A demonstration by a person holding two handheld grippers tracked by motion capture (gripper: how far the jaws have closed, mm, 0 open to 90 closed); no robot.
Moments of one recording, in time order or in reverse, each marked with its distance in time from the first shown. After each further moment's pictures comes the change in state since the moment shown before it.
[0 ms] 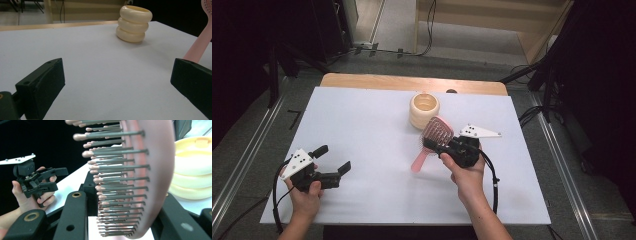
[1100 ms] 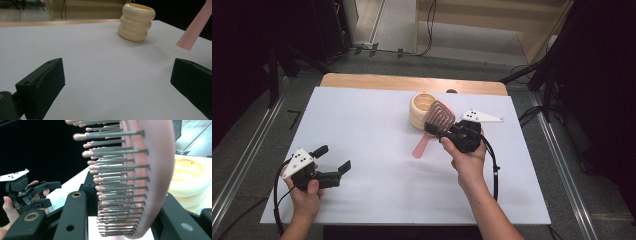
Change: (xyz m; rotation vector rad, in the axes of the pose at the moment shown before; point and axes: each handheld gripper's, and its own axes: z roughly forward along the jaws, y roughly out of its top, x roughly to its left) left arm 0.001 -0.003 0.005 0.014 0.009 -0.007; right arm -0.006 0.035 0.004 -0.022 -0.045 -0.010
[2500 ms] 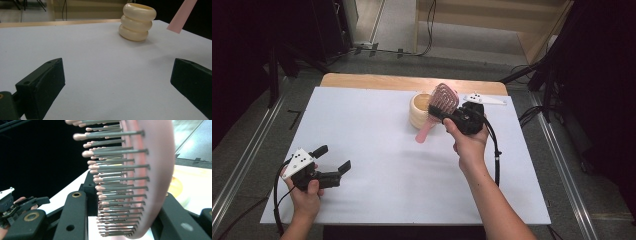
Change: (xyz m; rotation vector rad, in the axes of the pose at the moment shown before) left arm -0.001 0.000 0.000 -0.001 0.007 0.002; right arm -0.021 0.033 0.009 -0.022 -0.054 0.026
